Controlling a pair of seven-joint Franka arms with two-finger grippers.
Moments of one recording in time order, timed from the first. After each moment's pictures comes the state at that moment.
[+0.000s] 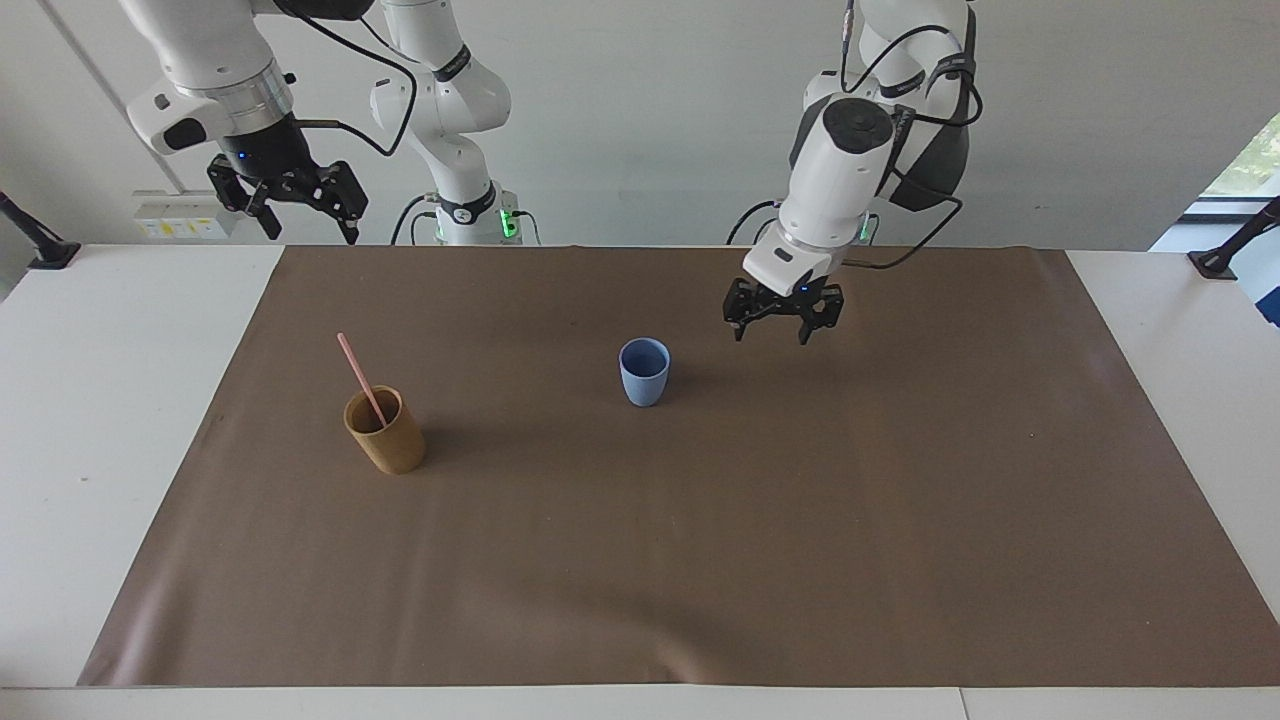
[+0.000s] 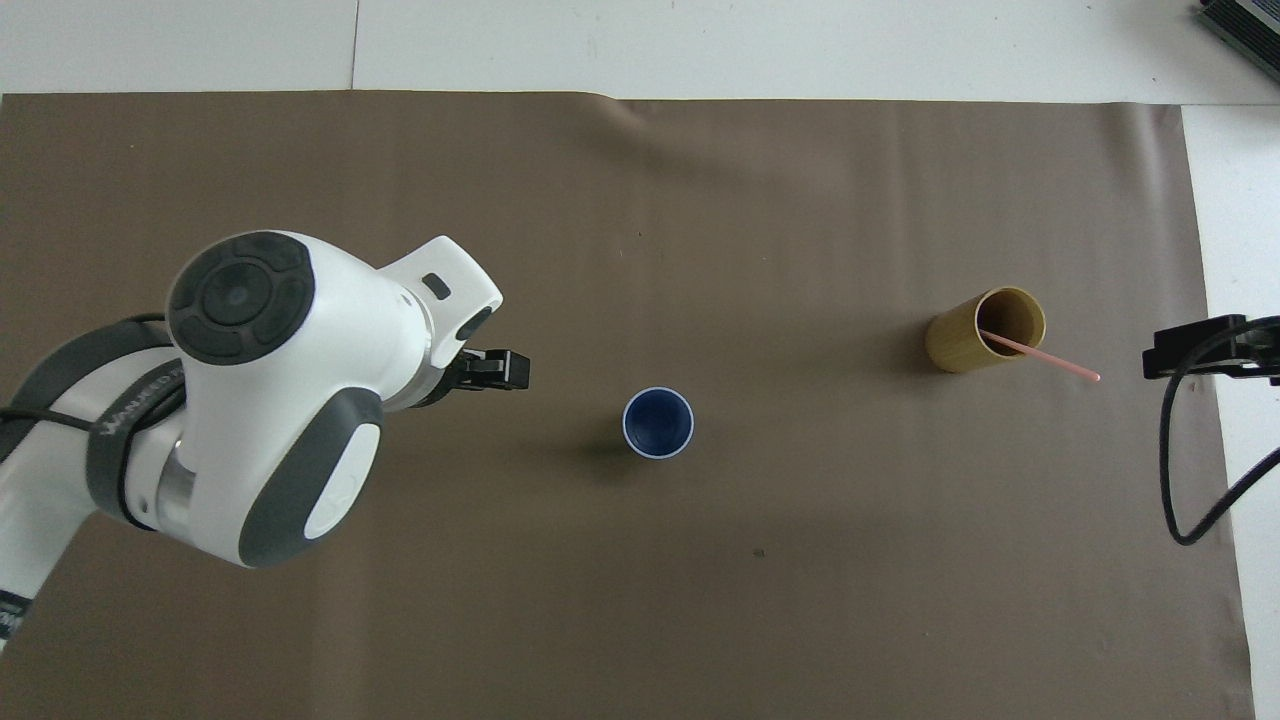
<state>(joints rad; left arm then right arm) -0.48 0.02 0.05 -1.89 -0.08 1.96 -0.27 0.11 -0.08 -0.14 -1.59 -0.03 1.50 0.05</state>
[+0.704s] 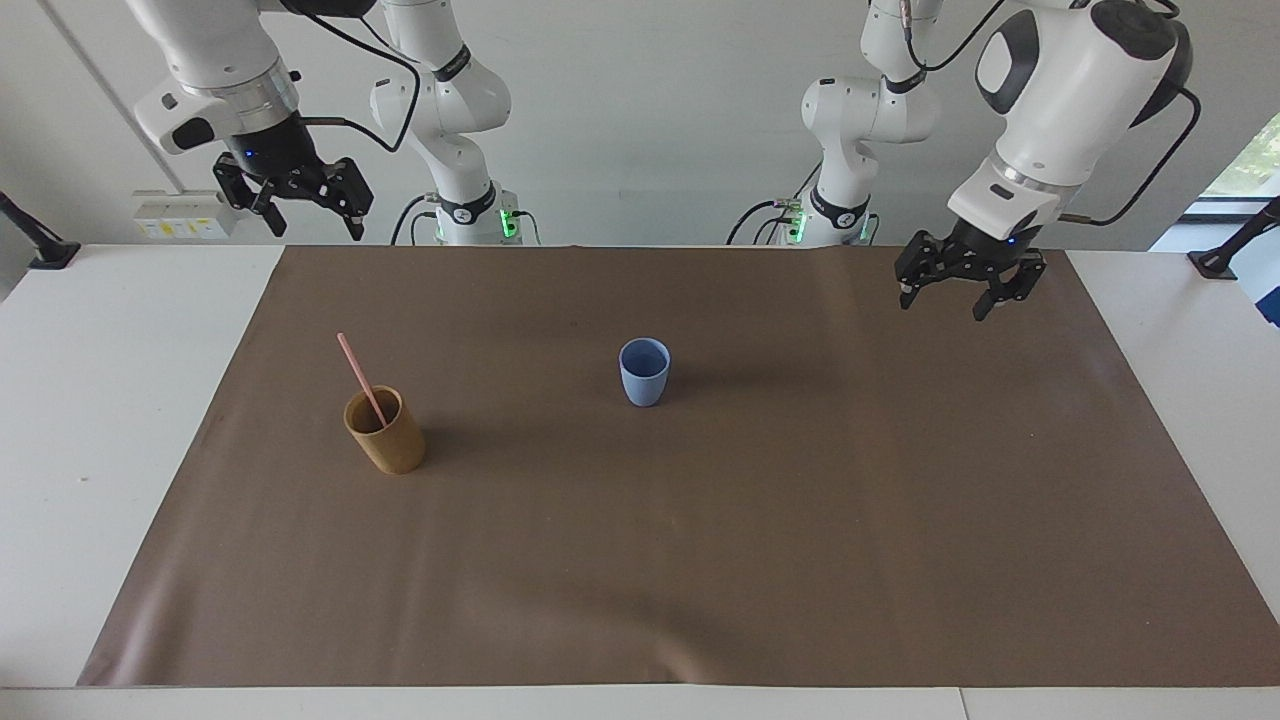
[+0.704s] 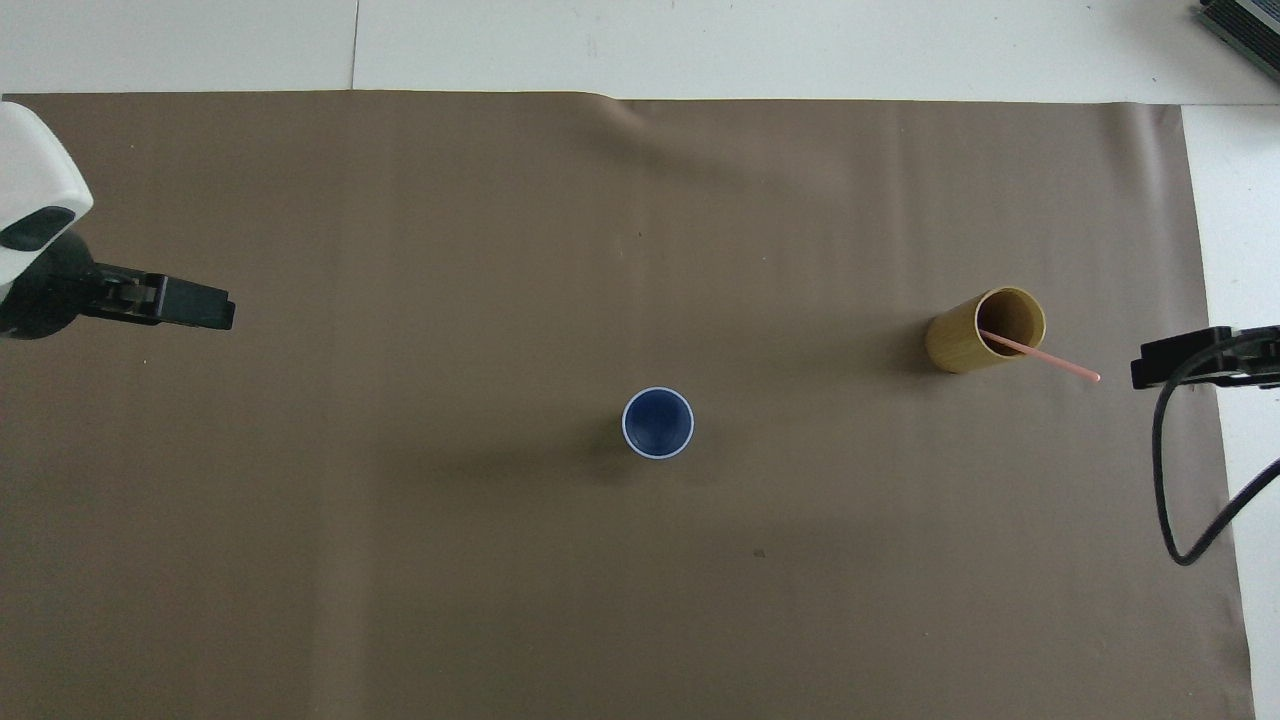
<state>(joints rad) -0.18 -0.03 0.05 -1.58 -0.06 1.64 0.07 0.13 -0.09 -0.12 -1.59 -0.03 1.49 -0.02</state>
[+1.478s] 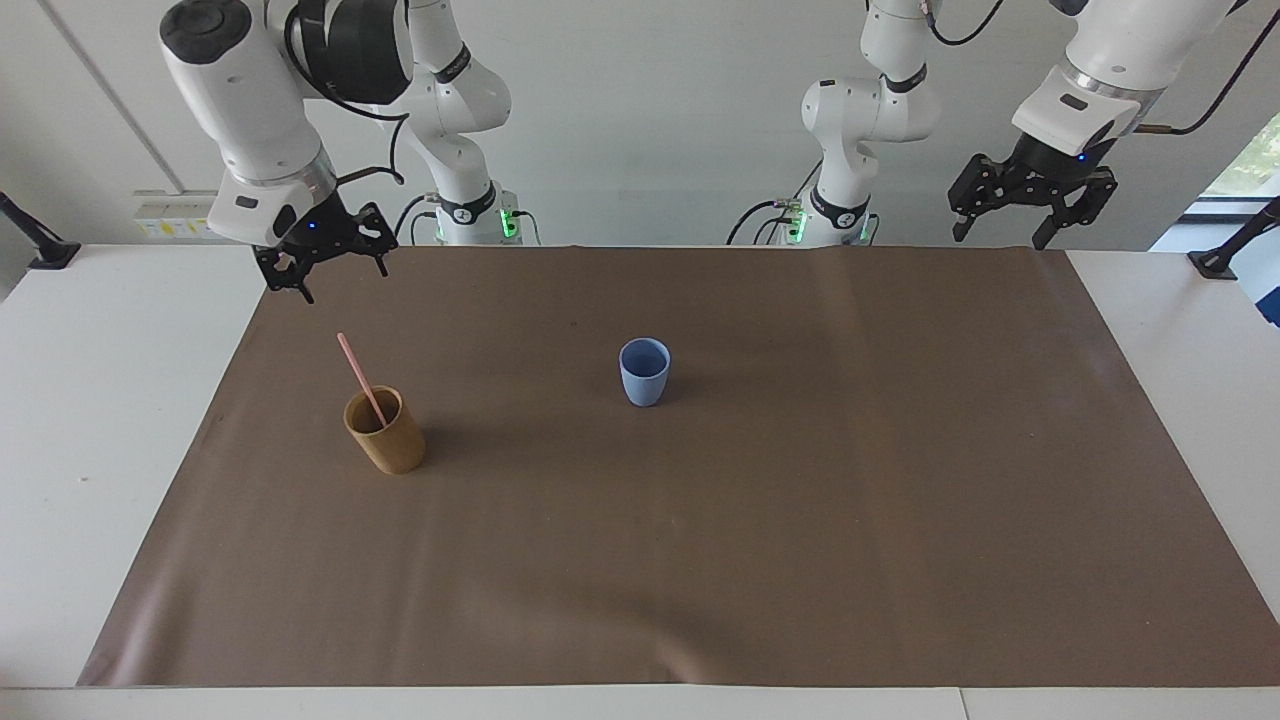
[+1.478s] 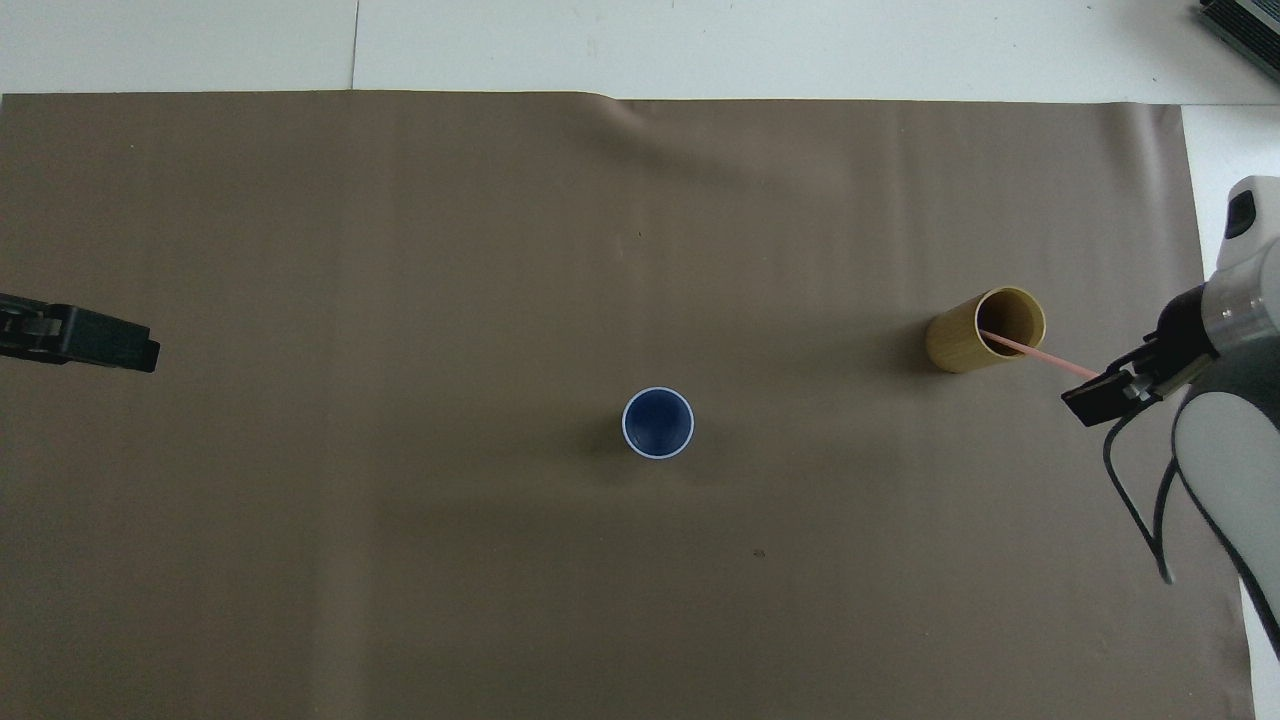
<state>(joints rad) -0.17 -0.04 0.05 -1.49 -0.02 1.44 0.07 0.12 -0.03 -0.12 -1.81 -0.08 1.69 -0.58</state>
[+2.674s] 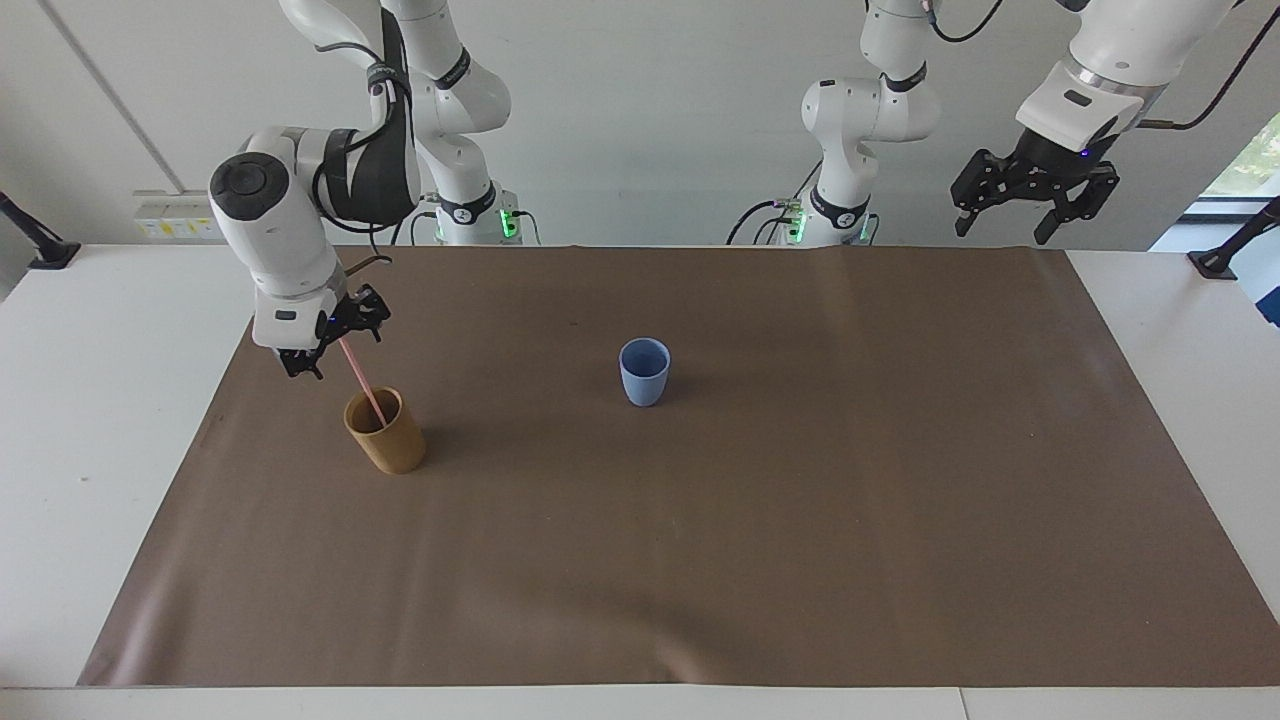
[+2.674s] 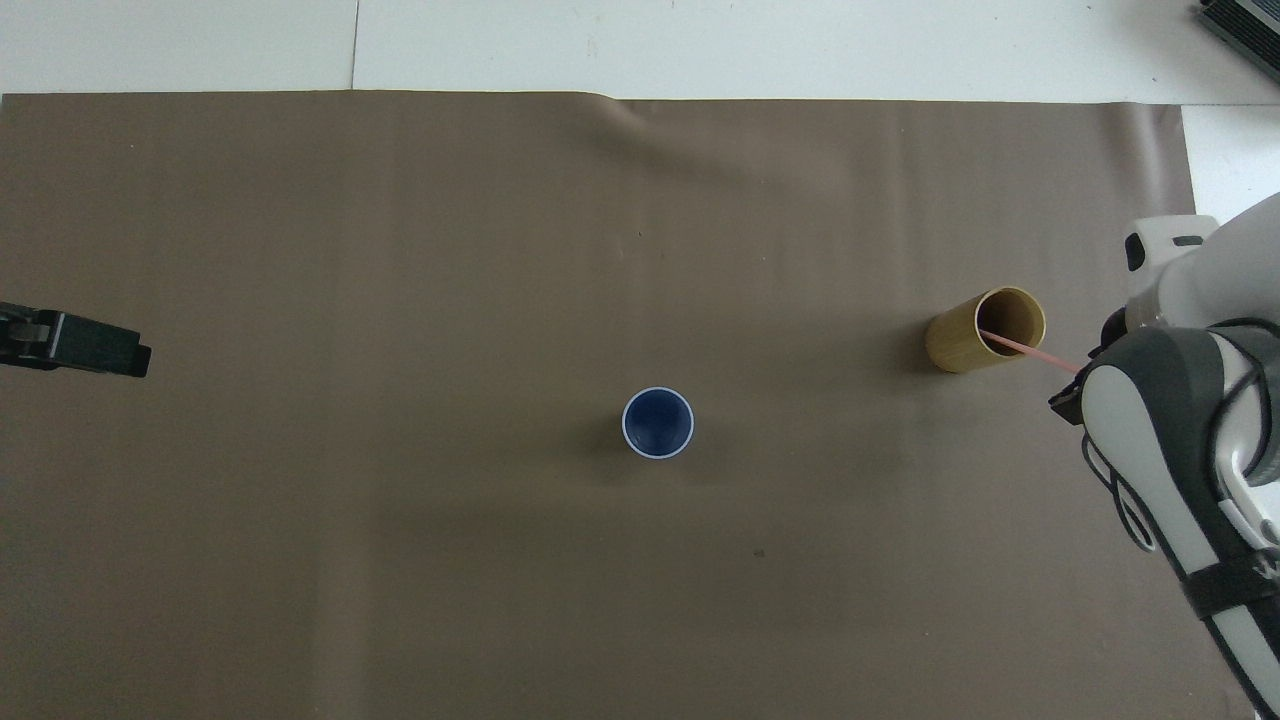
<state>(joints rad) -0.16 -0.05 0.06 -1.49 -0.02 1.44 0.07 0.07 0.07 -0.13 -1.92 -0.14 1.84 -0.80</state>
